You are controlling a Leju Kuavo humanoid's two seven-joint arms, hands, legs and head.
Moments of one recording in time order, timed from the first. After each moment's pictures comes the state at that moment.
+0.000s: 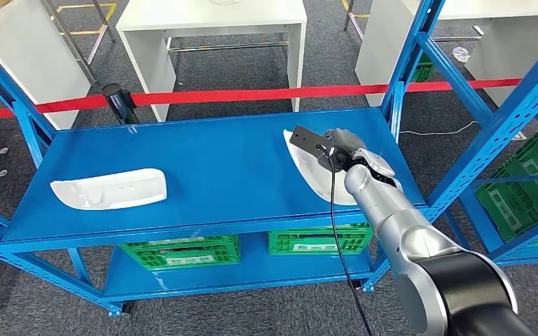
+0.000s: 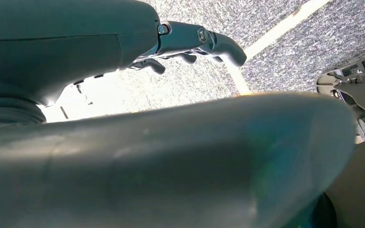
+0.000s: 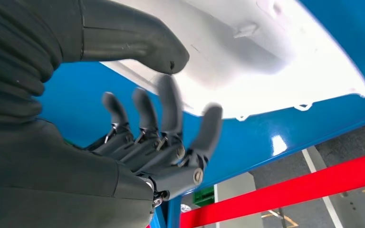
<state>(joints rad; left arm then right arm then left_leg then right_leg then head) -0.11 -0.10 0.63 -0.21 -0.98 -0.48 0.25 -0.93 0.12 0.09 -0.25 1.08 0.10 -0.11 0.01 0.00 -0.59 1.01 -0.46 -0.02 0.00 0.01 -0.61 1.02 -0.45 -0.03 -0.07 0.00</state>
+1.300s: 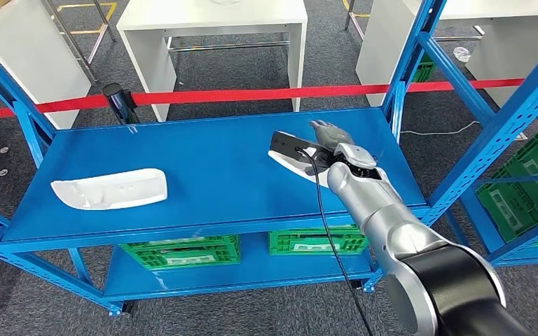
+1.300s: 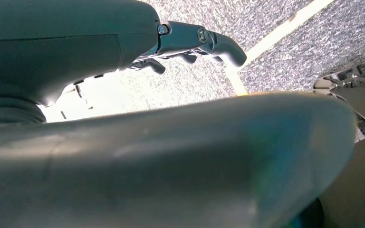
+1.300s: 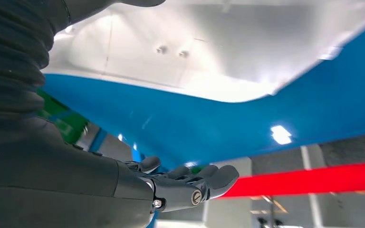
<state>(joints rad) -0.12 -0.11 0.64 -0.21 -1.00 -0.48 0.25 -0.97 0.19 0.17 -0.25 1.24 0.14 -0.04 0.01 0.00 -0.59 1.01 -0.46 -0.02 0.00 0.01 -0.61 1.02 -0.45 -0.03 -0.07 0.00</state>
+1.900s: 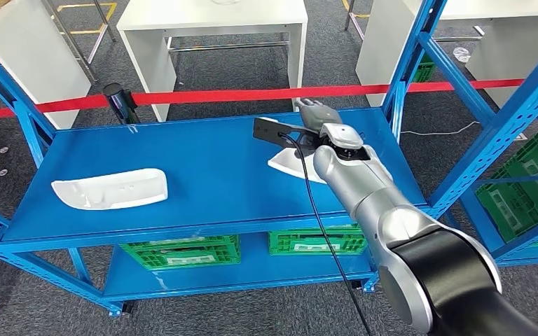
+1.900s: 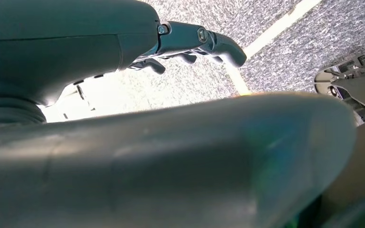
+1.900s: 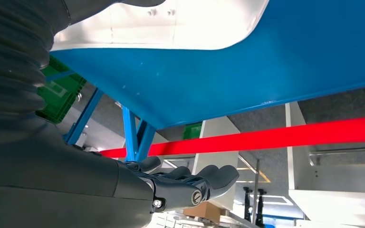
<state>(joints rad) -0.13 -0.13 0.64 -0.21 -1.03 -0.48 0.26 -1.05 0.22 0.24 -0.25 1.26 0.16 -0.01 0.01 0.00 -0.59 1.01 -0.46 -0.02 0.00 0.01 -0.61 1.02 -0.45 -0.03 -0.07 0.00</state>
